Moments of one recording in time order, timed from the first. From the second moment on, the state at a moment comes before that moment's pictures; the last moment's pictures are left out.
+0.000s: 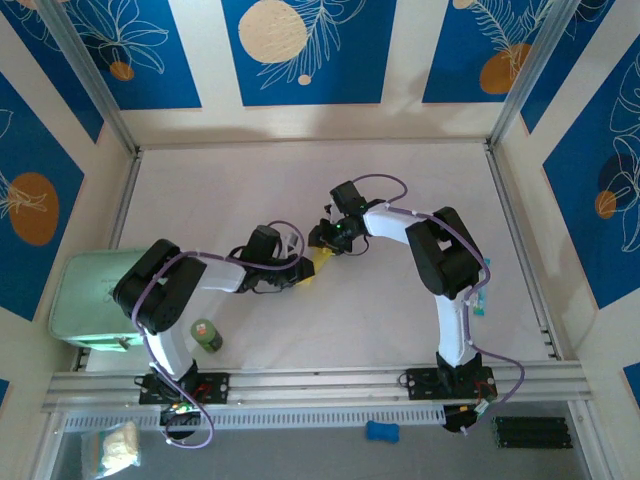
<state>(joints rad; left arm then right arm) -0.58 1.78 0.70 0.30 0.57 -0.87 0.53 2.05 1.33 -0.40 -0.50 0.69</state>
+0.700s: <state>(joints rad) -0.64 1.78 0.80 0.11 0.46 -0.59 0.53 2.08 1.38 -0.46 -0.50 0.71</state>
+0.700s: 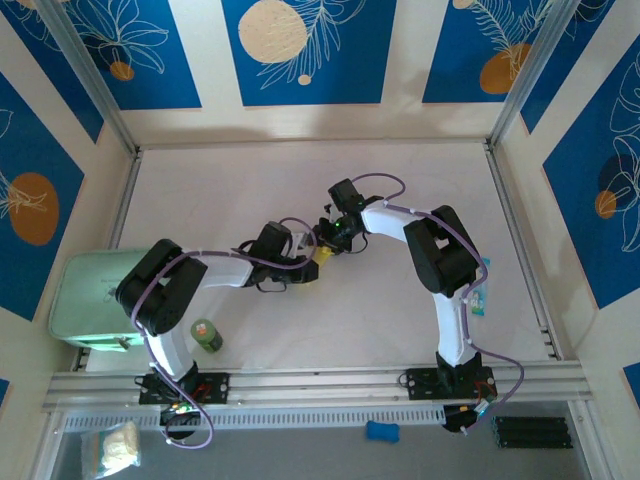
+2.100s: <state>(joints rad) -0.68 1.77 0.83 0.07 0.31 -0.49 0.53 2.09 1.40 -0.48 -0.50 0.72</state>
